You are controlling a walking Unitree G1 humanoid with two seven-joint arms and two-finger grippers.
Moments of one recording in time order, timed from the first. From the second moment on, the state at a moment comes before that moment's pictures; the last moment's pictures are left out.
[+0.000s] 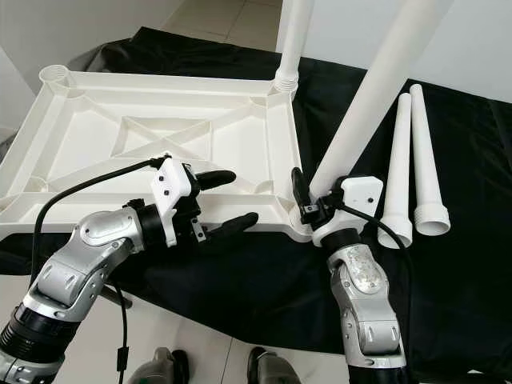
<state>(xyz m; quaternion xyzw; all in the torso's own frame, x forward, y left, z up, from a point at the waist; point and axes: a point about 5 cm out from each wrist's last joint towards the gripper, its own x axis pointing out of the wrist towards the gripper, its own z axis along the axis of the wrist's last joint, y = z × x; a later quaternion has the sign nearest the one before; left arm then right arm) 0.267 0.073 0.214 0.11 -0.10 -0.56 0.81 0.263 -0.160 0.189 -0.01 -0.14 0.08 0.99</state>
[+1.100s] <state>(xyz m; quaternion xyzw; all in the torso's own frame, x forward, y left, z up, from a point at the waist) 0.266 0.069 0.214 0.10 -0.11 -0.56 0.81 0.265 -0.147 0.189 0.01 -0.15 -0.14 0.98</state>
